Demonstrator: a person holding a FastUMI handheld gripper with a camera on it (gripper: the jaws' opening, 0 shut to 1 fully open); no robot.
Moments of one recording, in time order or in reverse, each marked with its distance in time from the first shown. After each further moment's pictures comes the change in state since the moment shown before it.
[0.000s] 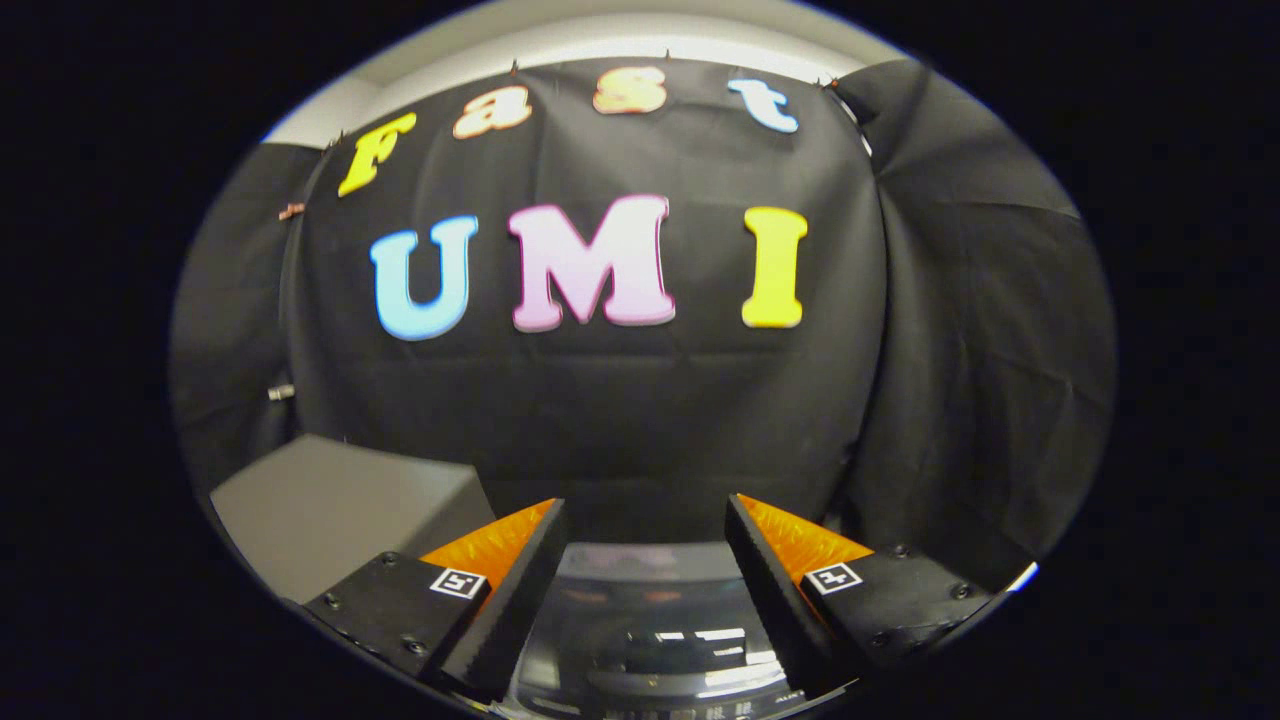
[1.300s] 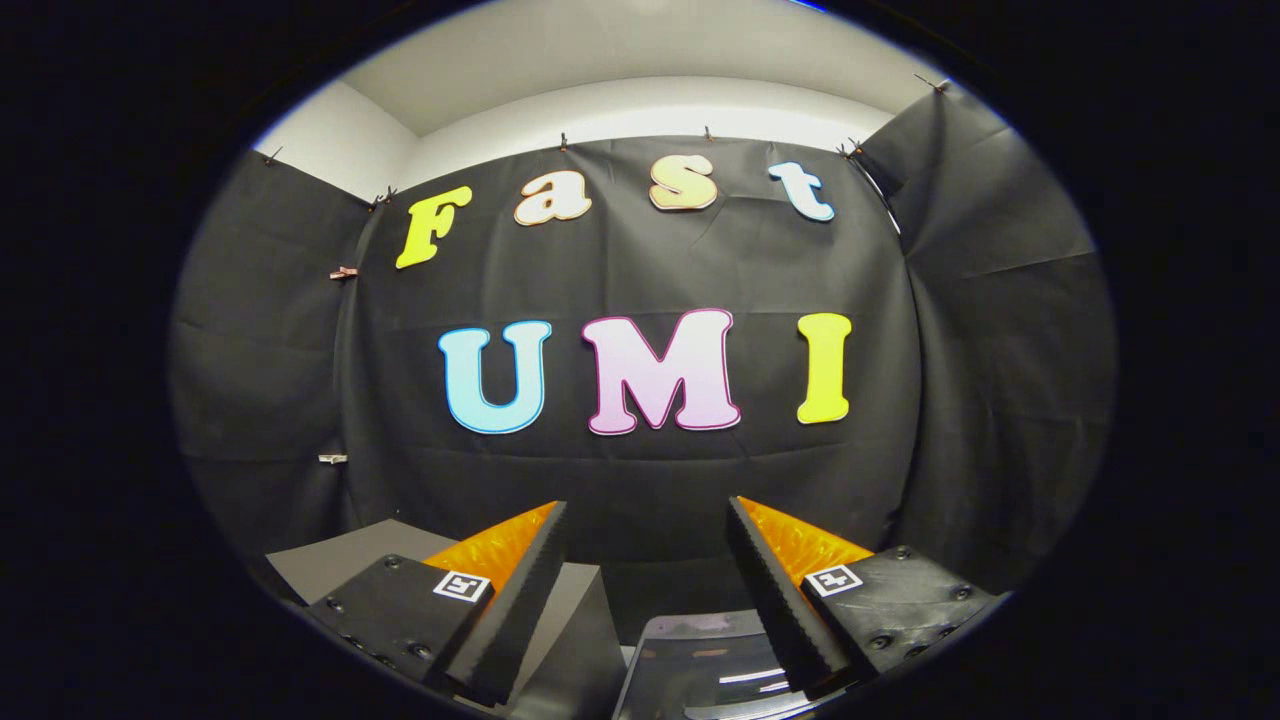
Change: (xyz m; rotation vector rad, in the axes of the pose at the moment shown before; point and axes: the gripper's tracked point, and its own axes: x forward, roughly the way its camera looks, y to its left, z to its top) arm -0.045 0.095 0.049 -0.017 -0.181 0.107
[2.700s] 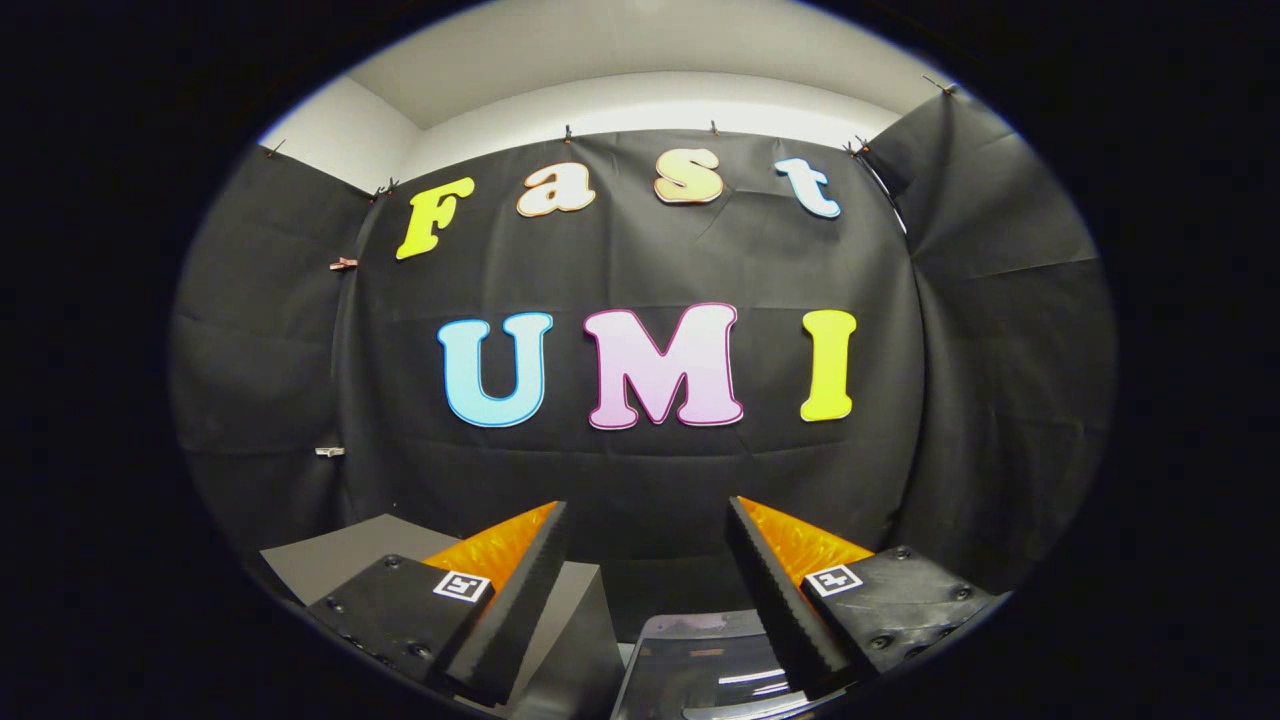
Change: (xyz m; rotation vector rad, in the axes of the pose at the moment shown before) arm 0.010 0.001 -0.005 -0.014 0.016 -0.003
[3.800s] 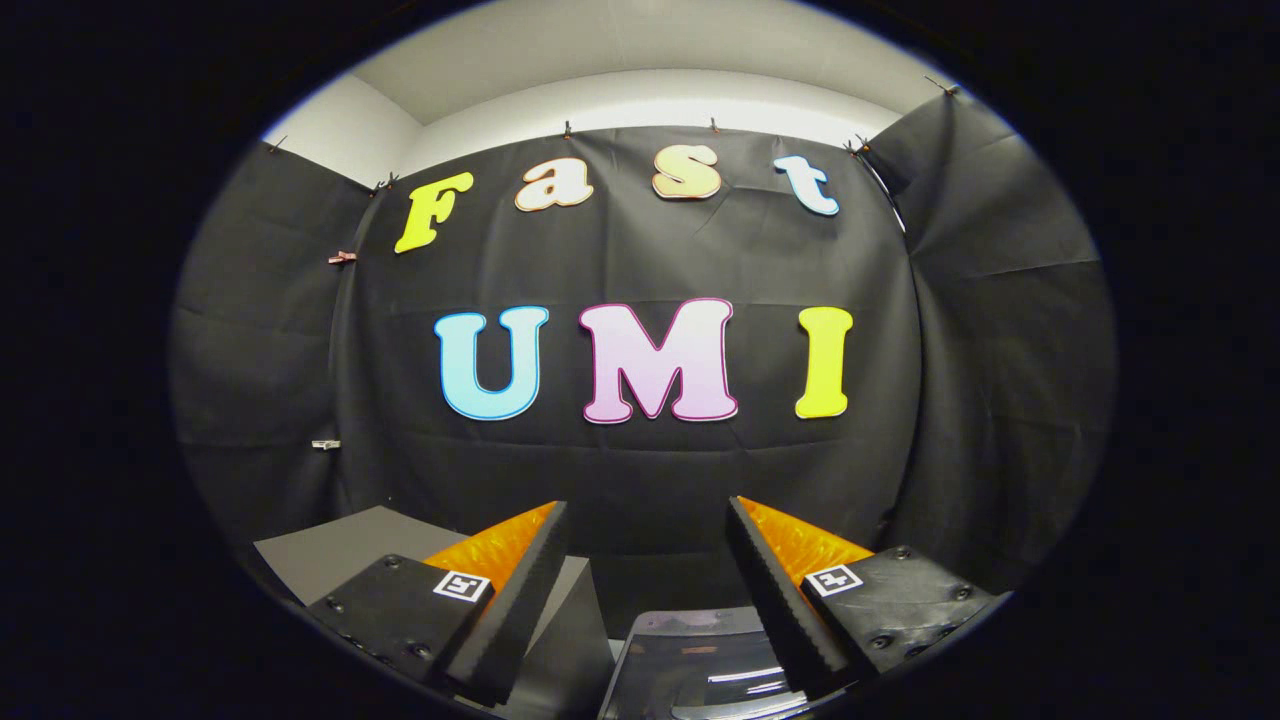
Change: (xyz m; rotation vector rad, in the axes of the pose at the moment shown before) arm -0.003 -0.009 -0.004 -0.017 0.008 -0.003
